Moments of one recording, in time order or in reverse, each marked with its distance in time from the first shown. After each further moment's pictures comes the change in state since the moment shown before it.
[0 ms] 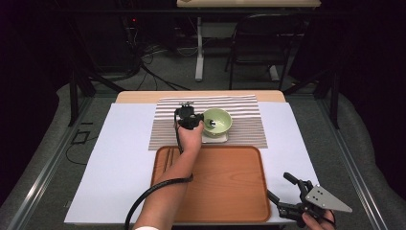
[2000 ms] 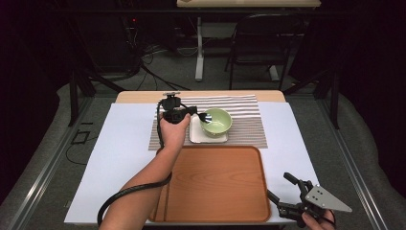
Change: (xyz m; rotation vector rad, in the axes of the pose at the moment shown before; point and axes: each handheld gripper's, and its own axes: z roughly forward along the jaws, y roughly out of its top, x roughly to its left) left arm 0.005 0.036 -0.080 0.026 -0.179 0.068; right arm 0.000 0.000 0.000 0.006 -0.008 -0.005
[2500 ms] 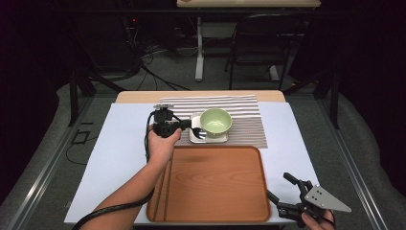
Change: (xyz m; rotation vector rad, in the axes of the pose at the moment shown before) left arm 0.009 -0.032 -0.041 0.085 -0.055 0.080; right arm 0.001 0.000 0.001 0.004 -0.001 -0.001
